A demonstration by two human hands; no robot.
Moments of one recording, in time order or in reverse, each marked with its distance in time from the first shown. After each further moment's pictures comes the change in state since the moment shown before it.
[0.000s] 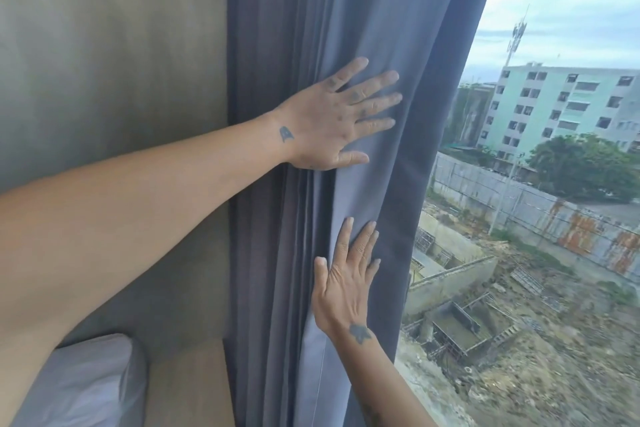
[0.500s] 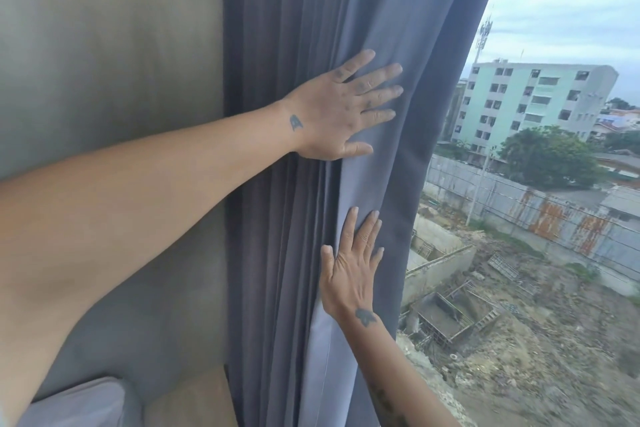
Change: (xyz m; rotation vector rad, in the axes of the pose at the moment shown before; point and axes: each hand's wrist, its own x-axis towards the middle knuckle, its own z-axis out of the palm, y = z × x) left_hand -0.041 -0.054 0.109 -0.012 -0.058 0.034; right_hand 0.085 -0.026 0.103 -0.060 0.013 0.047
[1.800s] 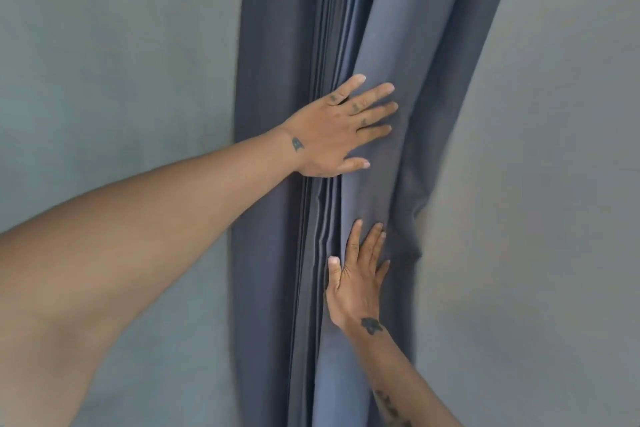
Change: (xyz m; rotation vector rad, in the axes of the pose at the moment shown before) left_hand -0.048 -0.109 0.353 0.057 -0.126 -0.085; right_hand 0.267 -0.018 0.272 -0.008 -0.145 -0.060
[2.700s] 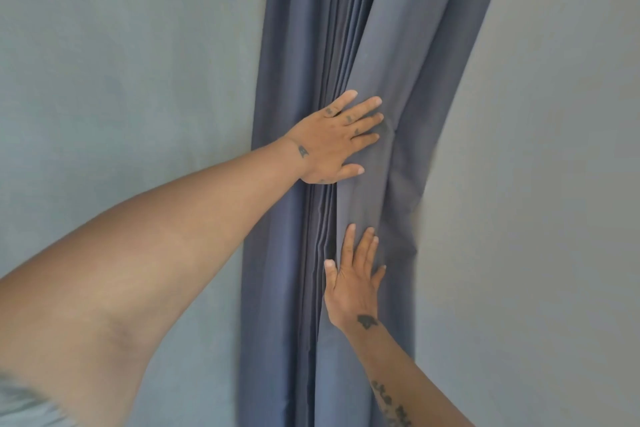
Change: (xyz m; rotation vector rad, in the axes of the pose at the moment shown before) left_hand -0.012 -0.036 0.068 -0.103 -0.226 -0.031; right_hand 0.063 -0.035 0.049 -0.104 -0.105 0.044
